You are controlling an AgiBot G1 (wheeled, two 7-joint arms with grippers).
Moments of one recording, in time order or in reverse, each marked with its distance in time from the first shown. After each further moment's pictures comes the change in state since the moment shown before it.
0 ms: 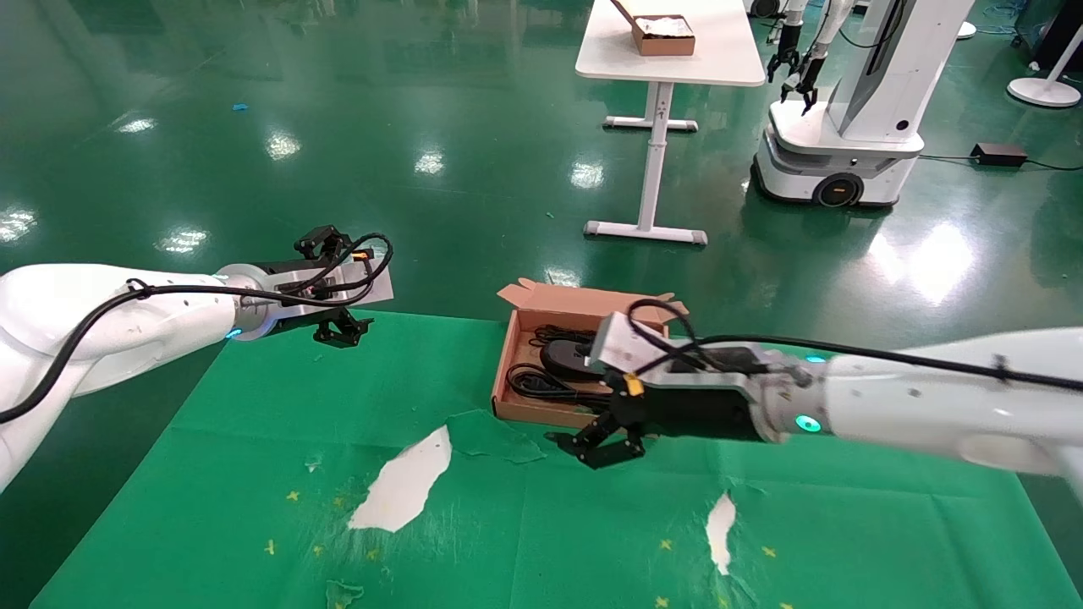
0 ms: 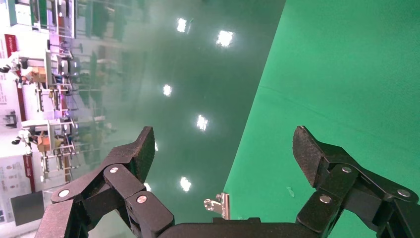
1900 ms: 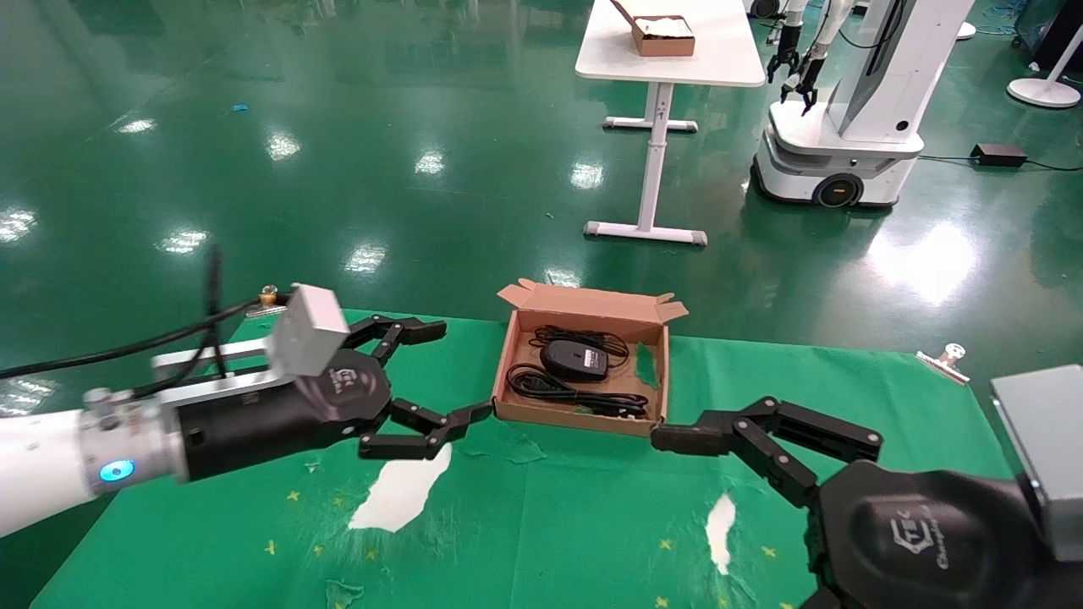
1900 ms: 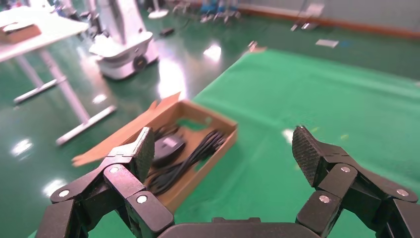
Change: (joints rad) left arm 0.462 -0.440 -0.582 -0.747 -0.391 0.643 -0.424; right arm -0.414 0.473 0.424 0.470 0.675 -0.451 0.139
